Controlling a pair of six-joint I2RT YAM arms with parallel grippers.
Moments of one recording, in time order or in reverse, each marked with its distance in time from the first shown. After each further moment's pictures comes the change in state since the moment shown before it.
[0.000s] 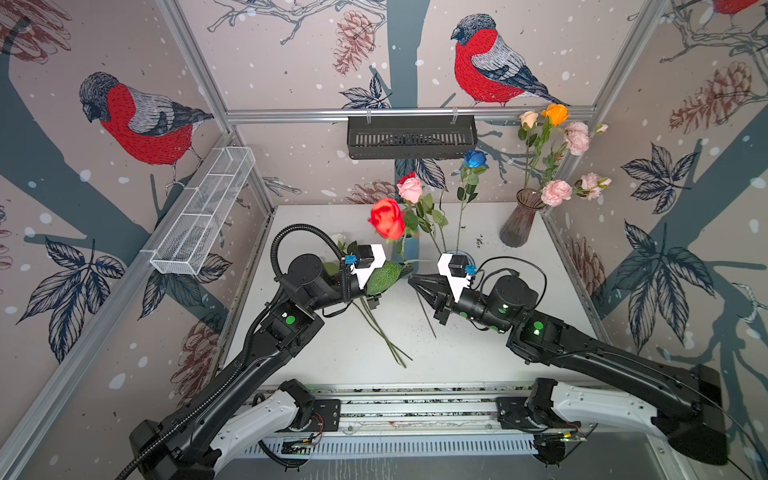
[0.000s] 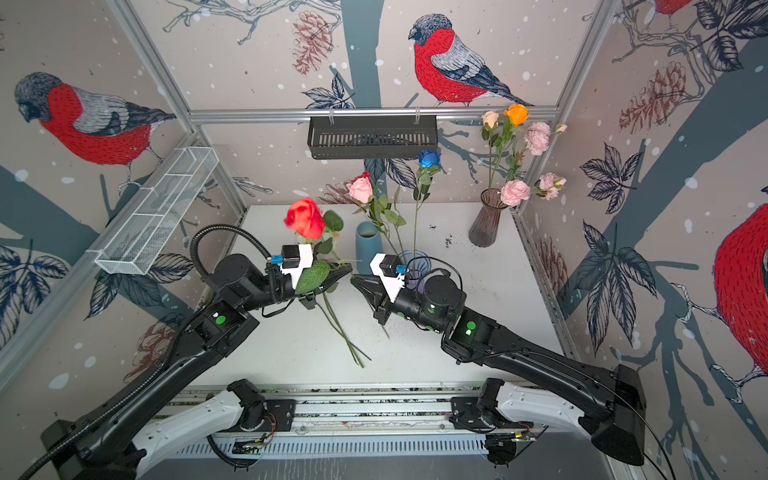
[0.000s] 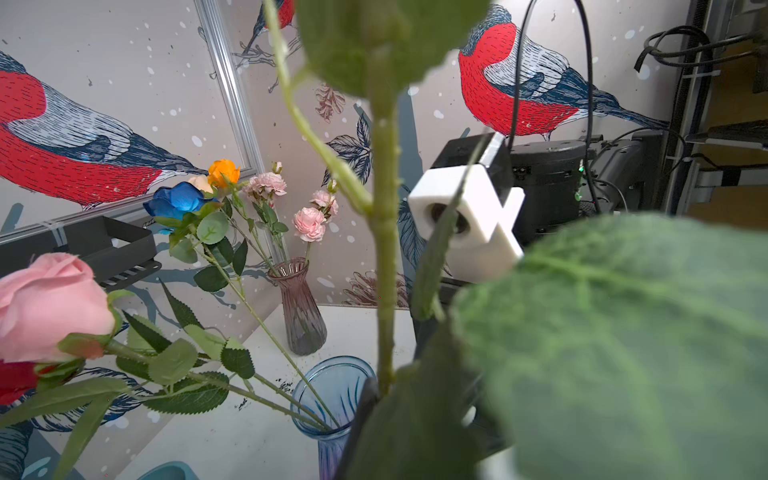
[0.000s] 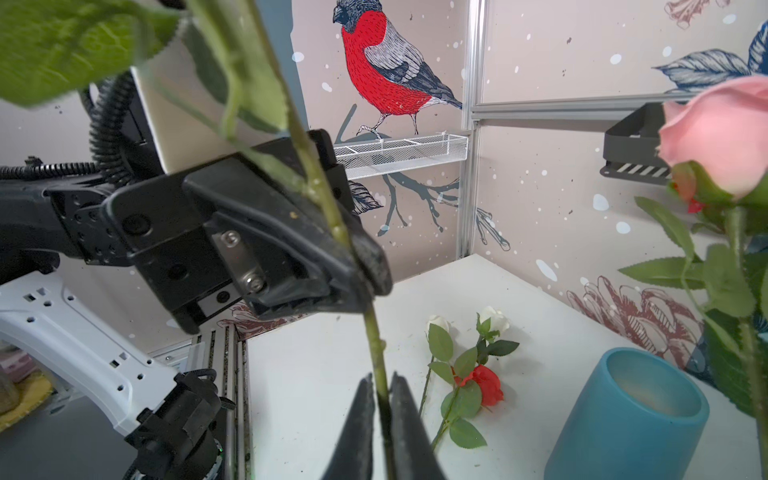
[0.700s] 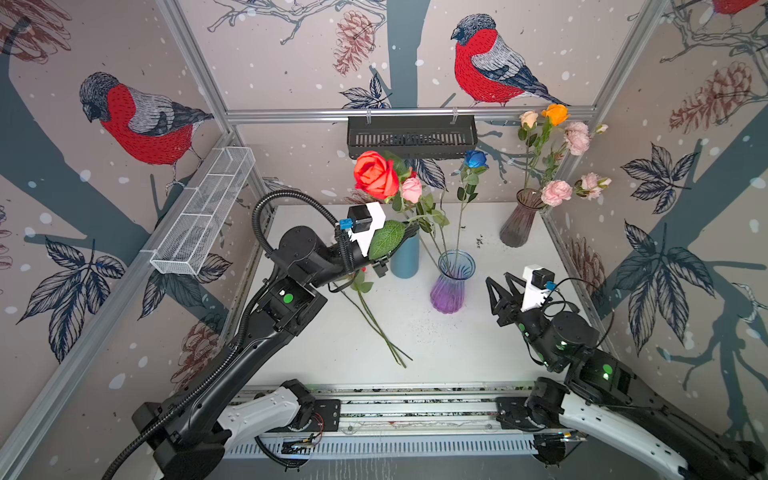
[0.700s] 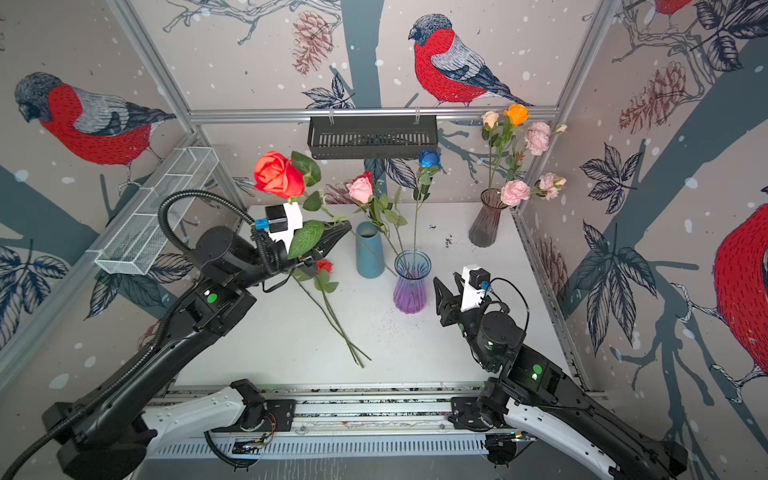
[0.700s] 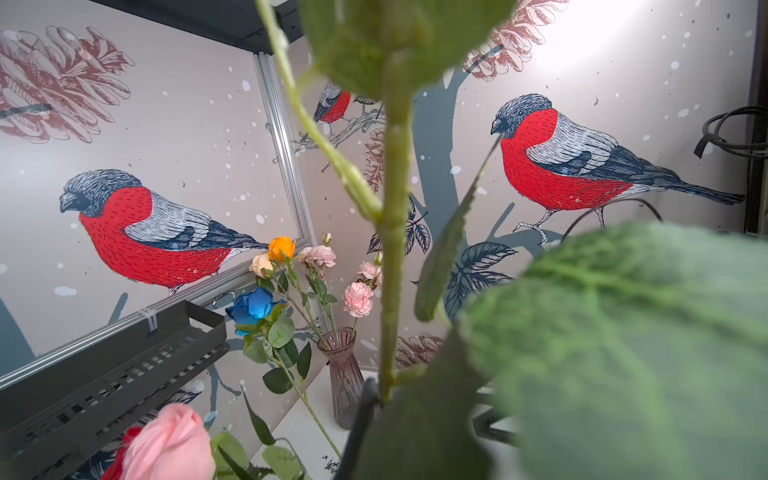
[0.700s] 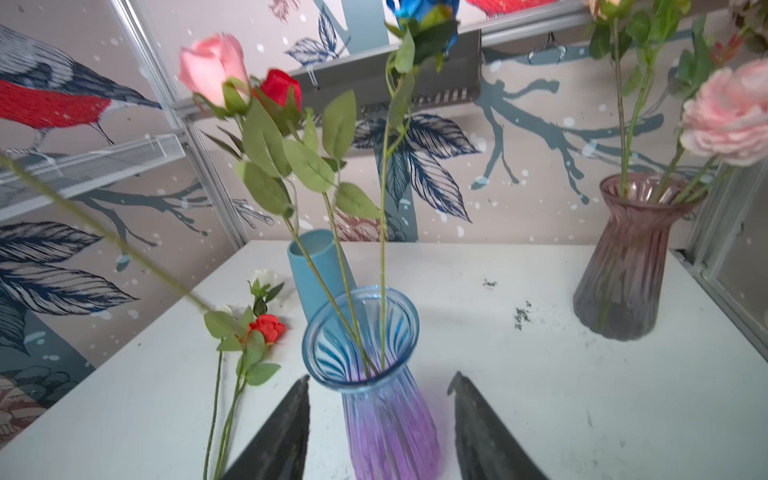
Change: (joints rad) left arm -0.072 0.188 0.376 -0.038 -0.160 0.000; right arm -0.108 -0.559 -0.260 -0.447 0.687 0.176
